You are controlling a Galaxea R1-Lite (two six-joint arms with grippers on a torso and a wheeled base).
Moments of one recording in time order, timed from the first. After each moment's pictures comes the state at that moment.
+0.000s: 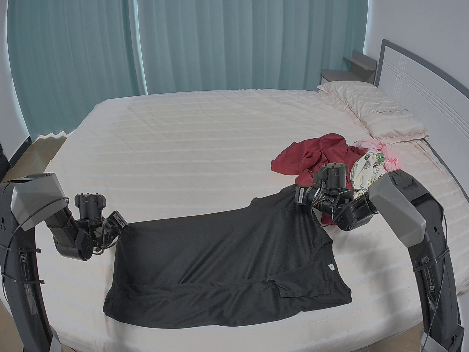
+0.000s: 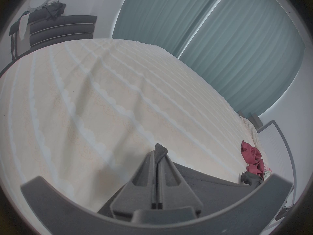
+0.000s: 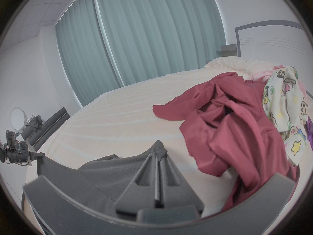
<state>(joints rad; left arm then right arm) 0.06 2.35 -0.86 -0.91 0.03 -0.69 0.26 2.66 -1.63 -0.67 0.01 0.22</state>
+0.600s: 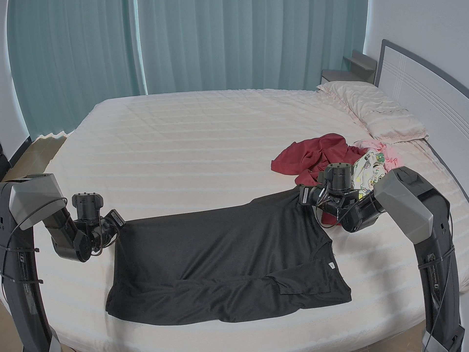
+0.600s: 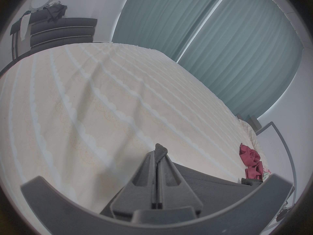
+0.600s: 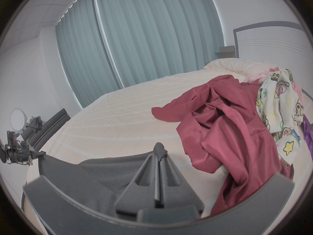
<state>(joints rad) 0.07 2.35 -0.83 -0.96 0.04 -0.68 0.26 2.60 -1.52 -0.73 0.01 0.22</state>
